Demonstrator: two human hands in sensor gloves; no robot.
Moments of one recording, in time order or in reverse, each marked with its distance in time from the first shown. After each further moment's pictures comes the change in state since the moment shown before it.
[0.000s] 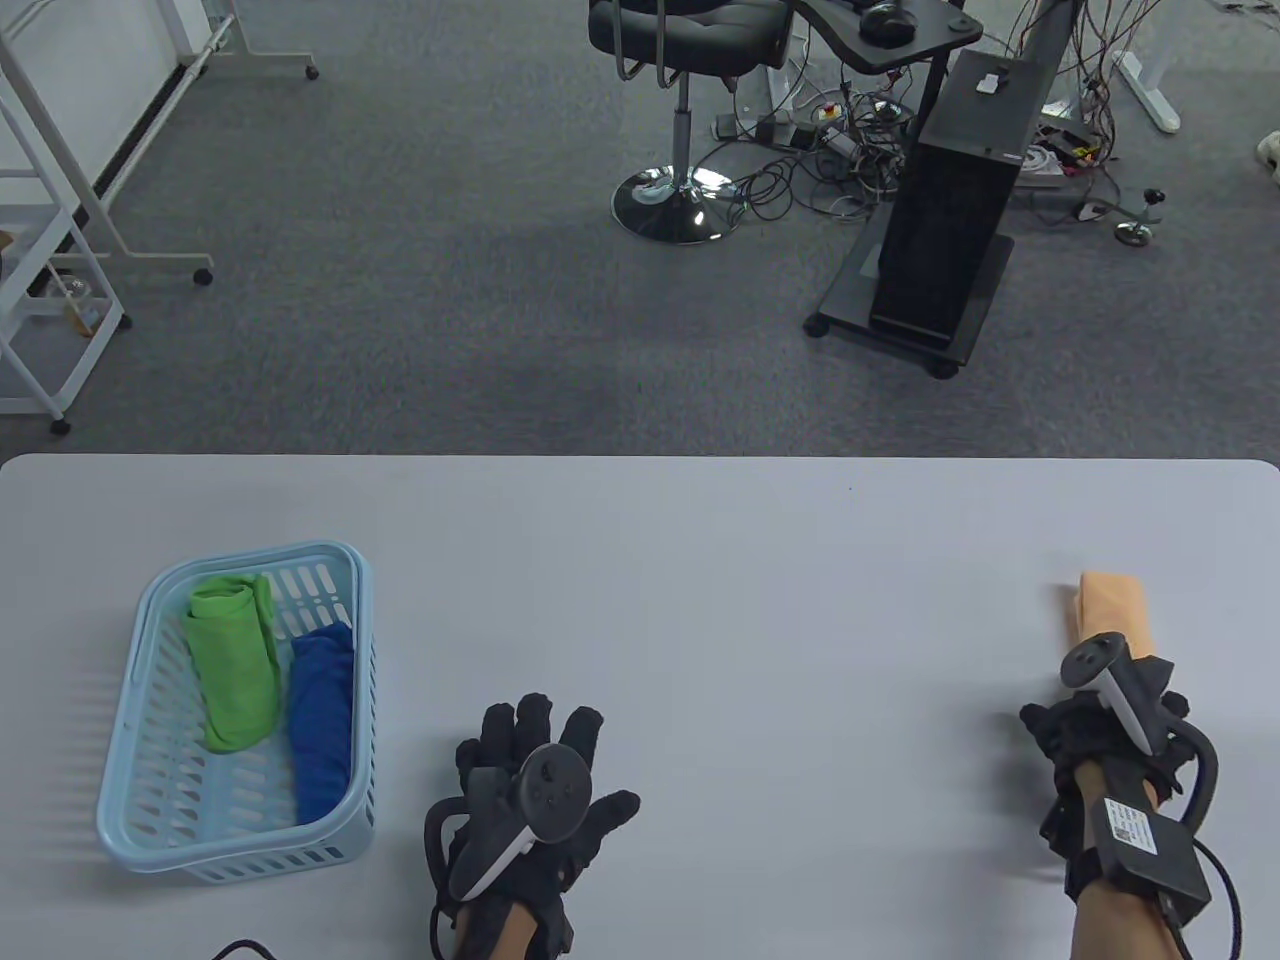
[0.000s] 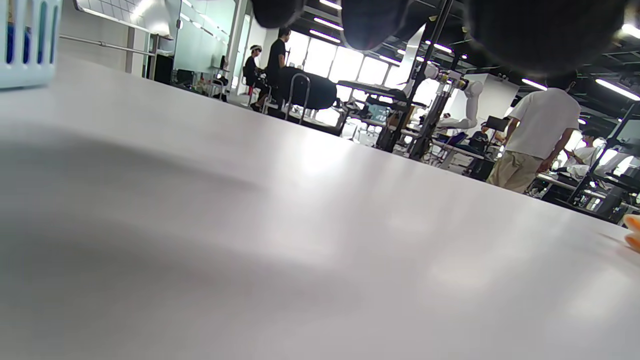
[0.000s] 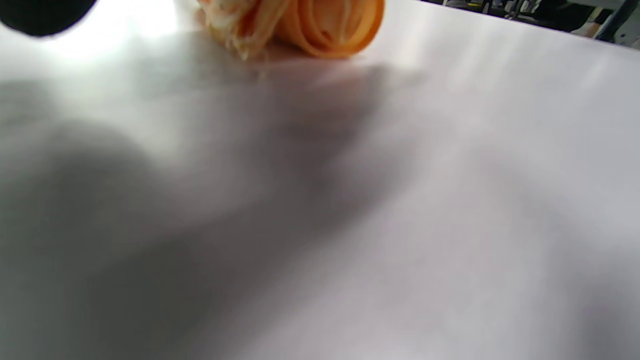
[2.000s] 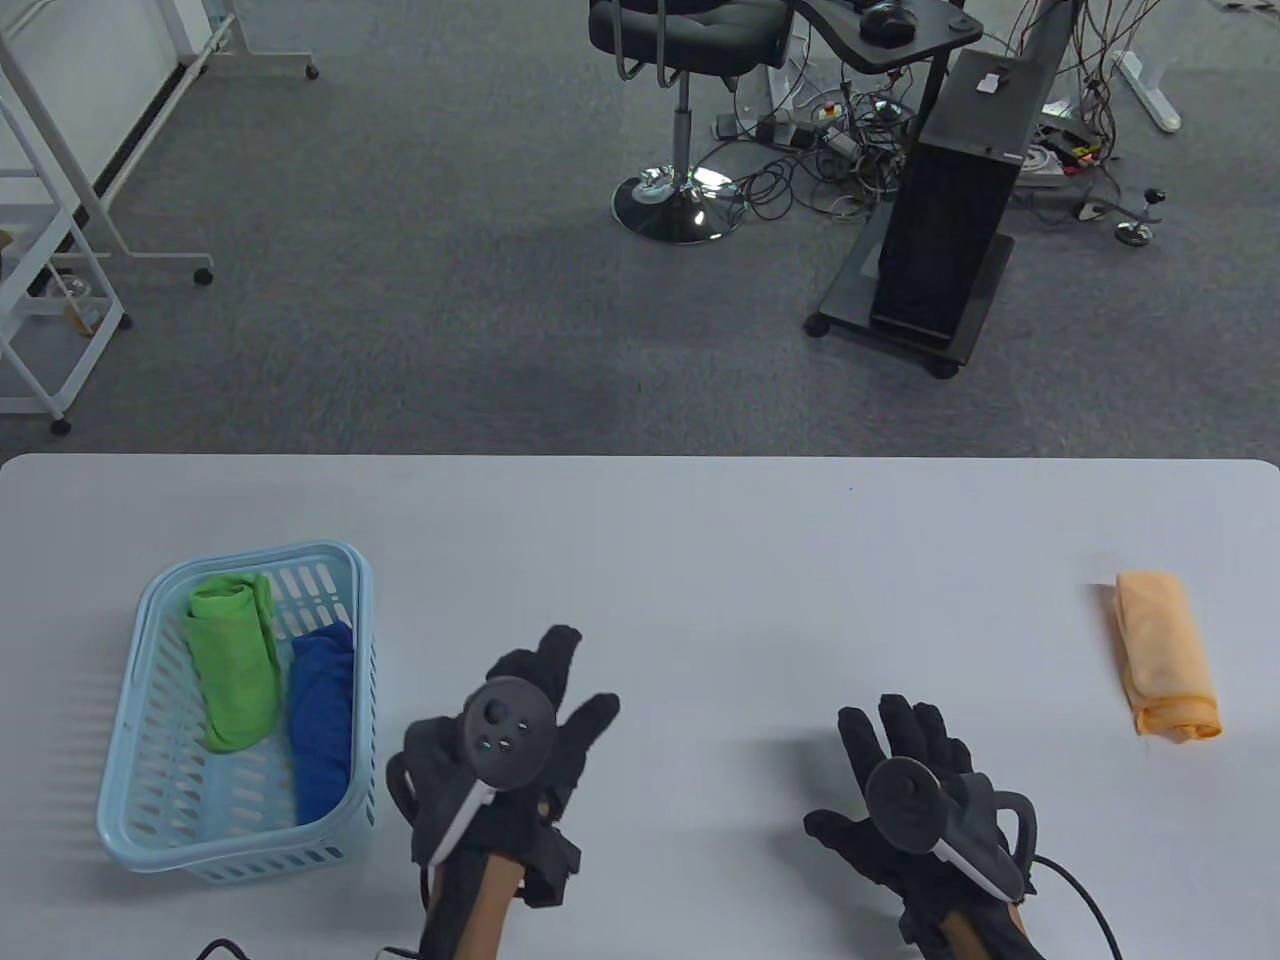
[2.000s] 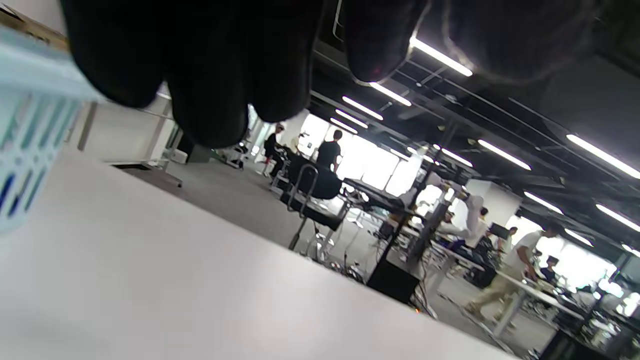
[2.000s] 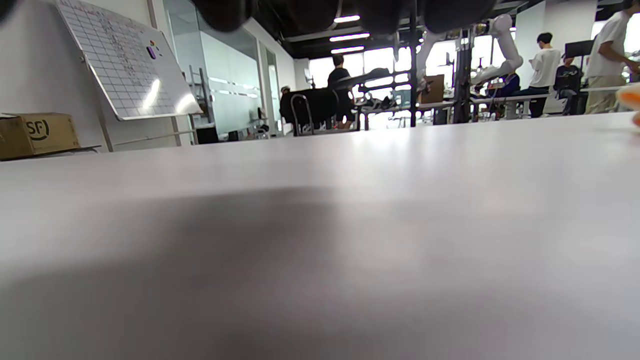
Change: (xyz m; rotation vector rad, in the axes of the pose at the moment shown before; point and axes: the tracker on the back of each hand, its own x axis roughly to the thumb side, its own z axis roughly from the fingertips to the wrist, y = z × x) left_hand 0.002 0.135 0.001 0.277 0.097 0.173; right_hand 0.080 0.046 0.210 -0.371 -0.870 -0.038
